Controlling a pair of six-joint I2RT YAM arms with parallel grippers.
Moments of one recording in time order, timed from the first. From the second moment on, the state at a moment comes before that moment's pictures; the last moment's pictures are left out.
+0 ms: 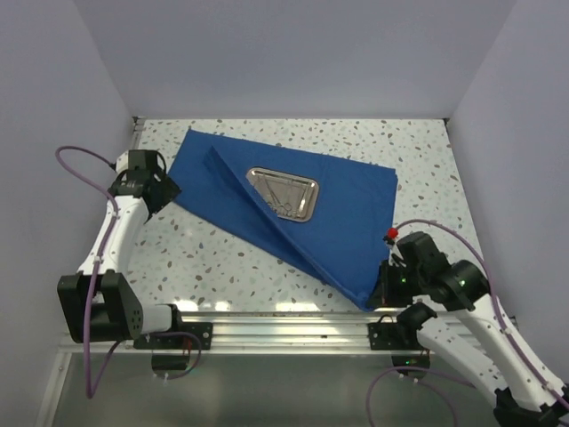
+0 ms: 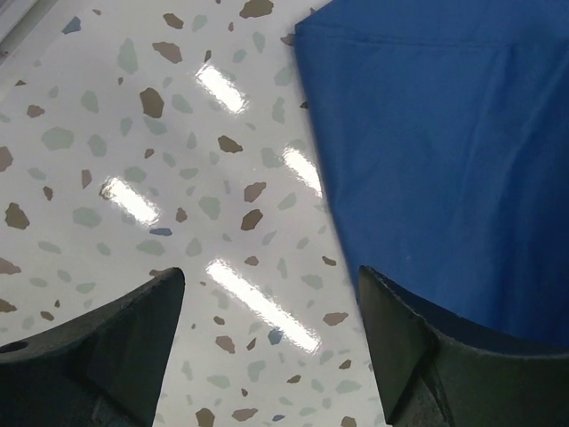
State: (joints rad) left arm 0.07 1.31 1.07 -0.73 -0.31 -0.67; right arm 0.52 0.60 0.79 -1.27 -0.28 0.64
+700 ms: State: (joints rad) left arm -0.19 1.99 1.58 -0.45 -0.16 -0.80; right arm 0.55 0.91 0.64 -1.28 -0.27 0.56
